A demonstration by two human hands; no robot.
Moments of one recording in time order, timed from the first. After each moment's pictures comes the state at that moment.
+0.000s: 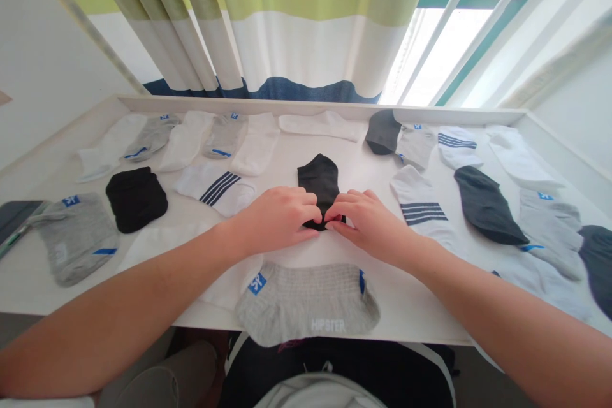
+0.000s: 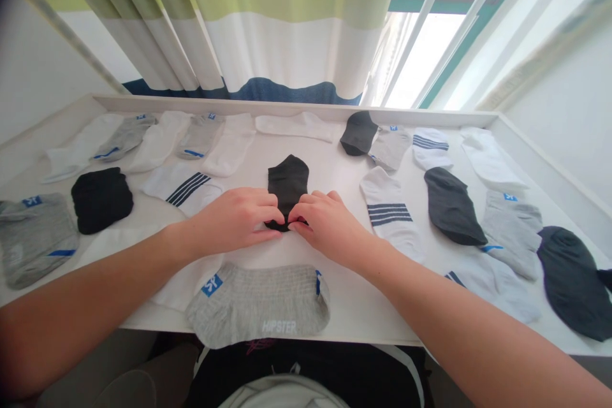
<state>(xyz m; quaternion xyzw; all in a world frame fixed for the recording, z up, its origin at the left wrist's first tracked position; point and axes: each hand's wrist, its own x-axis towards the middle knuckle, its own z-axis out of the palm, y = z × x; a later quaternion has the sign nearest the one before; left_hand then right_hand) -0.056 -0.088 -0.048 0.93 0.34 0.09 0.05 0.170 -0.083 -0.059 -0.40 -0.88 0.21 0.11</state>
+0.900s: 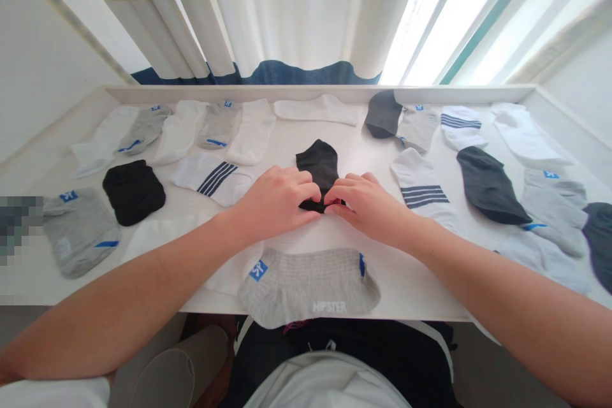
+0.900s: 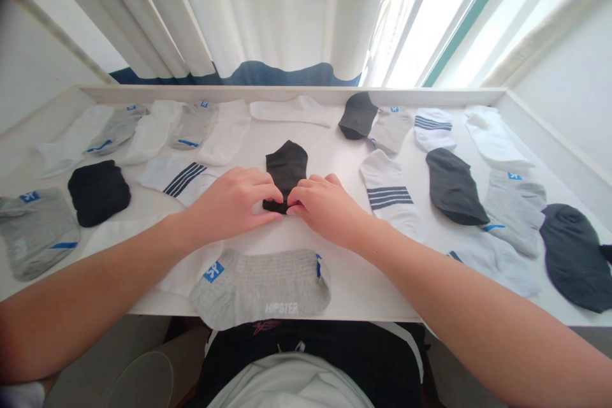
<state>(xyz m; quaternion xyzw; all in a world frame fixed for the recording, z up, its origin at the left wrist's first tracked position) -0.054 -0.087 -0.050 0.91 0.39 0.12 0.03 0.168 -0.081 -0.060 -0.41 -0.89 0.19 0.11</state>
